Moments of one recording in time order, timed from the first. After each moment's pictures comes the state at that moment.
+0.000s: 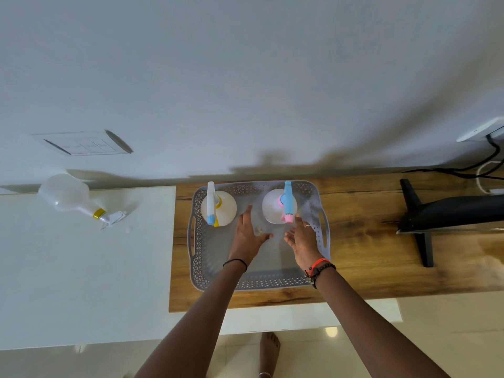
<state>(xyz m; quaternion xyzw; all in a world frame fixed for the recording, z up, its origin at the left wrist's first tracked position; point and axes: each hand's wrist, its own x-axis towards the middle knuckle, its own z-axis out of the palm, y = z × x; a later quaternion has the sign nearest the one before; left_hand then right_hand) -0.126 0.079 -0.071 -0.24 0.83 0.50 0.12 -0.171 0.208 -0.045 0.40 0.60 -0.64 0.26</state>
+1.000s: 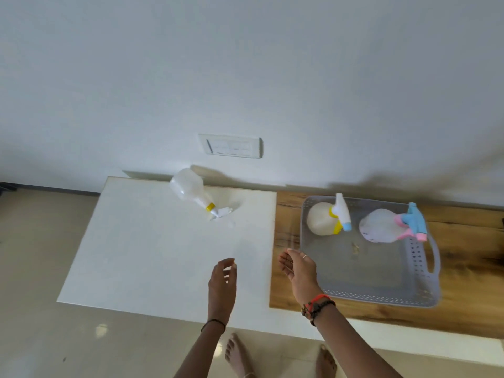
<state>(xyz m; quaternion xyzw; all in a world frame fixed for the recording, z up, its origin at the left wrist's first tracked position) 0.092 -0.153 -0.028 -0.44 0.72 0.53 -0.05 -0.029 -0.026 -0.005 0.37 0.55 -0.69 0.30</state>
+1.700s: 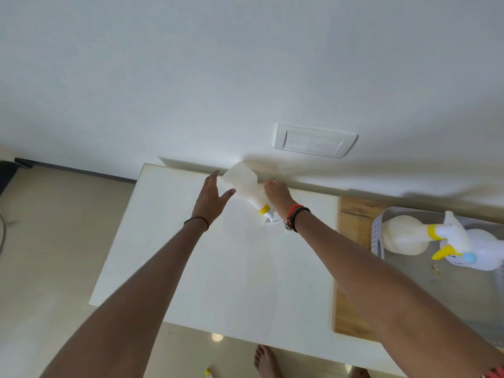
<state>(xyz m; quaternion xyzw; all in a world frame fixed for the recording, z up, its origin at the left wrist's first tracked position) -0.008 -0.429 -0.045 -0.33 0.85 0.41 0.02 -0.122 -0.295 -0.062 0.05 0.80 -0.46 0.38</state>
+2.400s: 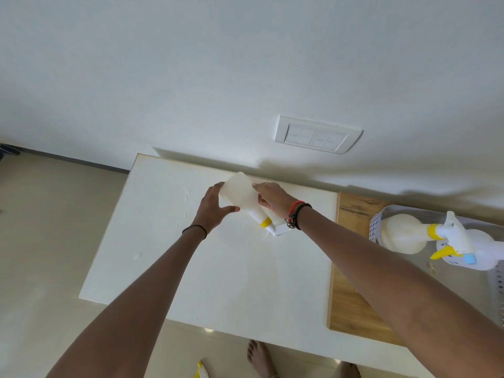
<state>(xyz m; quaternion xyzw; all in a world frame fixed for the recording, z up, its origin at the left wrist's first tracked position) 0.010 -0.414 -0.072 -0.32 0.82 0.47 0.05 -0.116 -0.288 -0.058 0.04 0.73 -0.45 0.51</state>
